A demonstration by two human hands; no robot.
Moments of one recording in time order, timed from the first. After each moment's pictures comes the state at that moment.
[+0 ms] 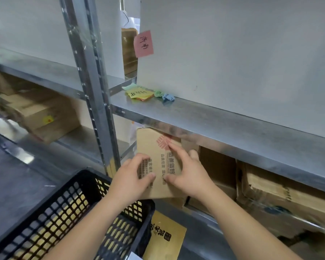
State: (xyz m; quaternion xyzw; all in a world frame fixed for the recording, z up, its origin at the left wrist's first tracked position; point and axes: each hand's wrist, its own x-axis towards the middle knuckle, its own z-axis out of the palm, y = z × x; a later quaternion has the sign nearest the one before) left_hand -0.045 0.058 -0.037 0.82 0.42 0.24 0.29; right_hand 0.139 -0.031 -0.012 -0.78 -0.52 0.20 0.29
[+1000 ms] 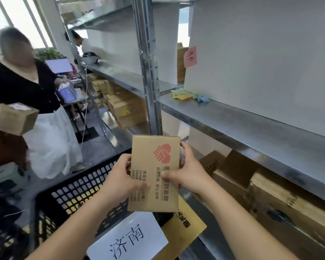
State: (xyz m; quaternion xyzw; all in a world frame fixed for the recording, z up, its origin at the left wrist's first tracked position) left_hand -0.095 -0.110 0.020 0.61 0.63 0.31 0.35; right_hand 0.125 -0.099 0.007 -0.56 -0.57 0.46 0.38
